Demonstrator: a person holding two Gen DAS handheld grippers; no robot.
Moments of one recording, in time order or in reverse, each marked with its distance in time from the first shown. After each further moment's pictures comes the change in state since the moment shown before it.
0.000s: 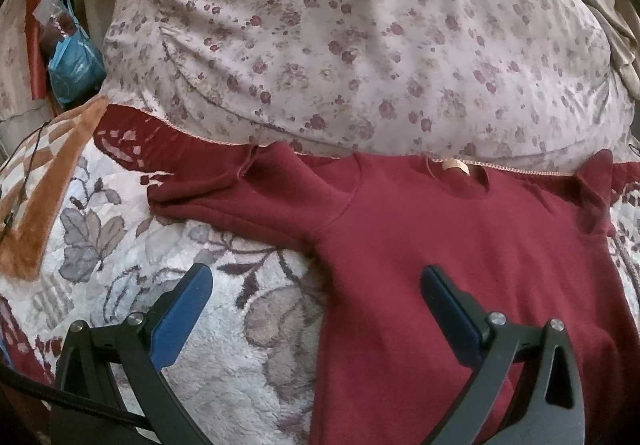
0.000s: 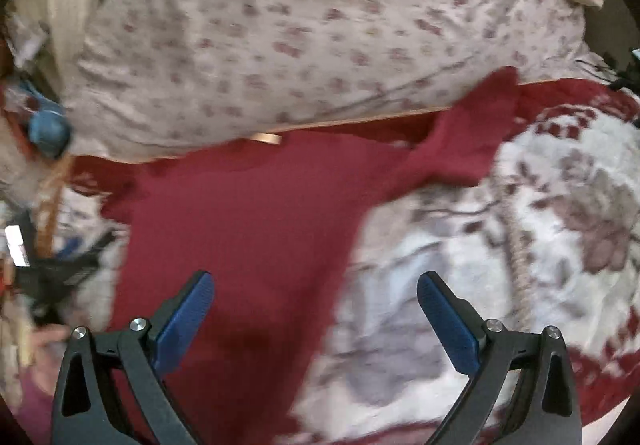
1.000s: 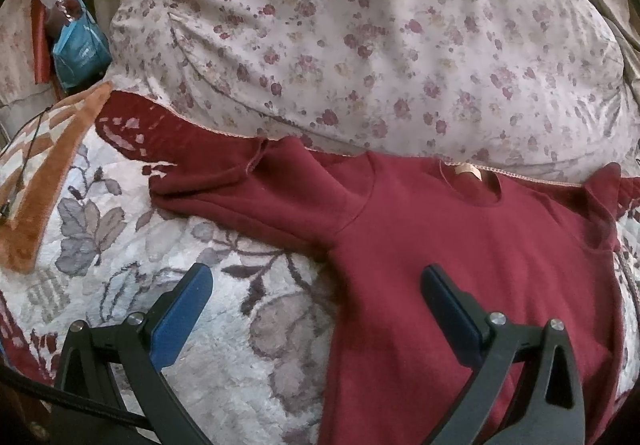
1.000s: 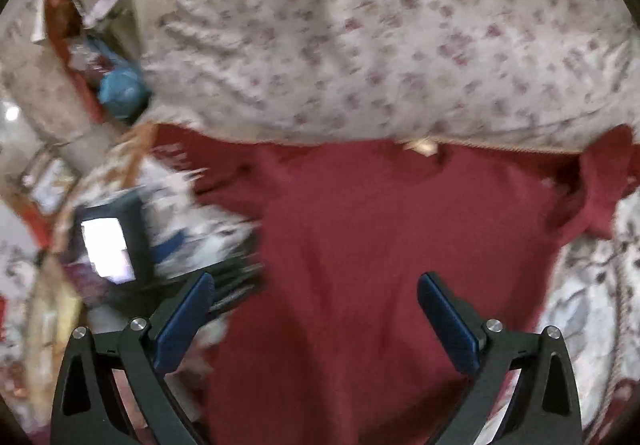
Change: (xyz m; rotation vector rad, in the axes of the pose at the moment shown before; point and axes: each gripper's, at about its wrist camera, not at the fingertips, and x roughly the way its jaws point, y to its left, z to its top) left arm 0.015 0.009 0.010 -0.048 0.036 0.001; right arm 0.028 0.161 0.026 -0.143 0.090 0.259
